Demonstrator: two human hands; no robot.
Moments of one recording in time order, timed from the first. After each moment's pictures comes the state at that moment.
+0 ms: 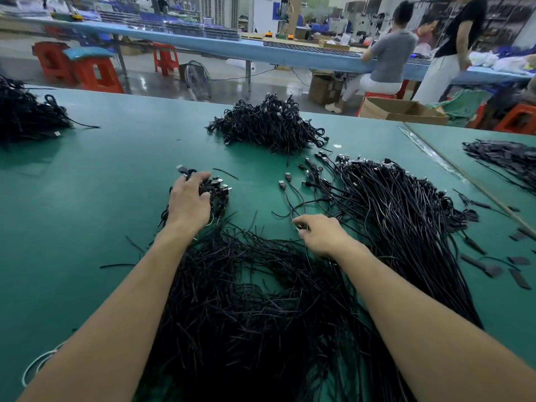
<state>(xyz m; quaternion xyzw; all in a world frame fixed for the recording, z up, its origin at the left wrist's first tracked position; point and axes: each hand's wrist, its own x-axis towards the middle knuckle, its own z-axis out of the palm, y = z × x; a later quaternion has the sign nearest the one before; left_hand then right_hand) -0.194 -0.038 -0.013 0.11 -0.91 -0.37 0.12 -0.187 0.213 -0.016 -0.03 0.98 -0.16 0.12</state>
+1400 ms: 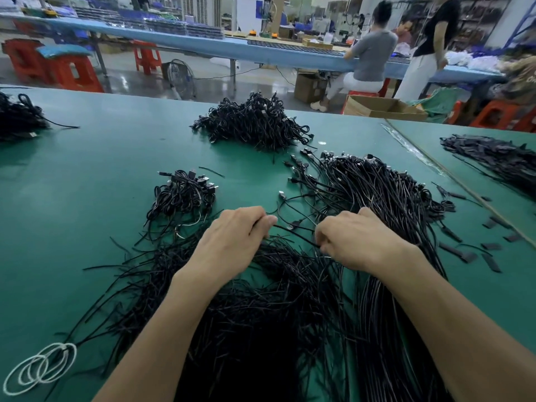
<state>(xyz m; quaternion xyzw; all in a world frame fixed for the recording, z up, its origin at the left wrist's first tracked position) -0.110 0.036 0.011 -0.14 -0.92 -0.35 0.08 -0.112 0.241 0.052 -0.14 0.98 0.09 0.07</state>
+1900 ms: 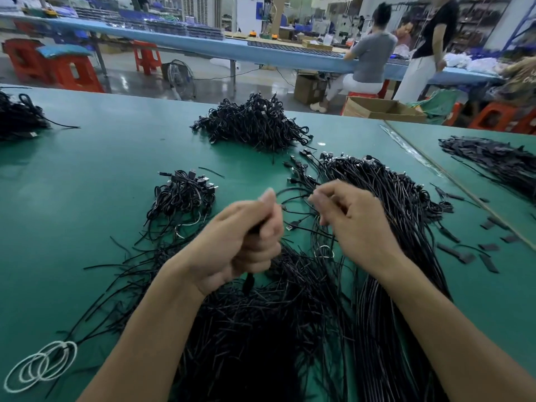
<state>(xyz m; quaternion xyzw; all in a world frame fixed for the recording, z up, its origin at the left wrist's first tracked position) -0.088 0.030 0.042 -0.26 -0.53 -0.77 -0.23 -0.099 0.240 0.054 -0.14 0.89 -0.41 -0.16</state>
